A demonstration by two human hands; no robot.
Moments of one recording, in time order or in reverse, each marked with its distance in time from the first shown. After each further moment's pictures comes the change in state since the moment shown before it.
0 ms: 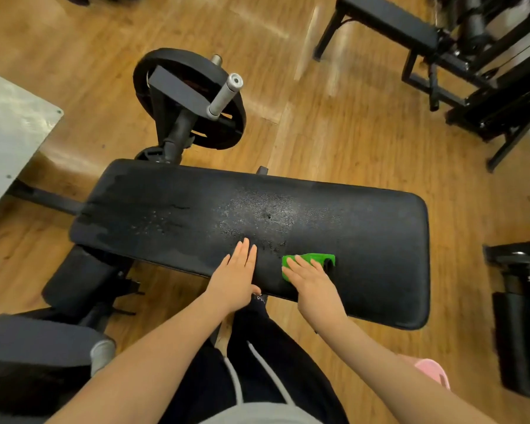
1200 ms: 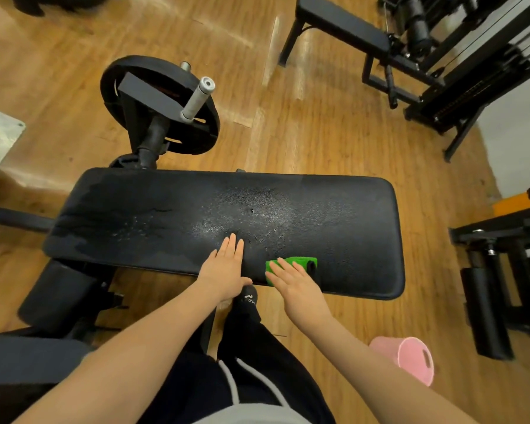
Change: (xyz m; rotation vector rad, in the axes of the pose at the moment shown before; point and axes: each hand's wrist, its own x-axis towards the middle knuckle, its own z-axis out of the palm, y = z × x) left_hand 0.001 -0.001 -0.009 0.030 -0.036 0.035; right_hand -0.030 -0.021 0.020 -0.109 0.196 -0.038
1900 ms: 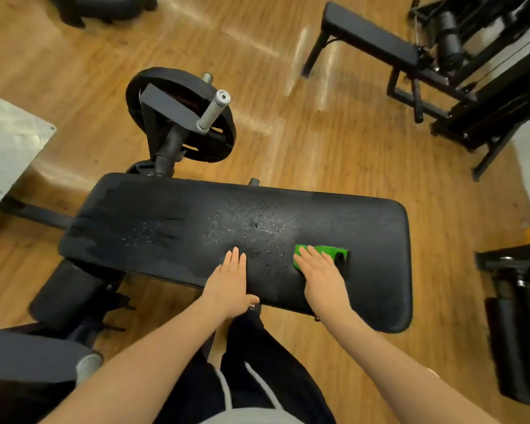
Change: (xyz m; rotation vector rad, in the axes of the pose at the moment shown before) left_hand 0.005 0.014 0.001 -0.054 -0.024 -0.103; right_hand 0.038 0.060 -0.021 0.050 -0.062 0.161
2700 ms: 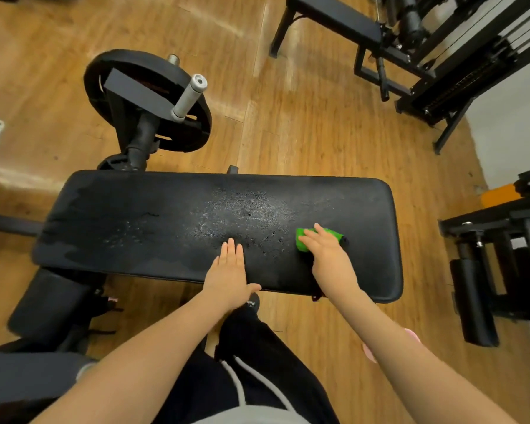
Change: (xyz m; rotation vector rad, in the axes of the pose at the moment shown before) left_hand -0.001 -0.004 0.000 0.020 0.011 0.083; right_hand -0.012 -0.008 -0.026 0.133 0.063 0.182
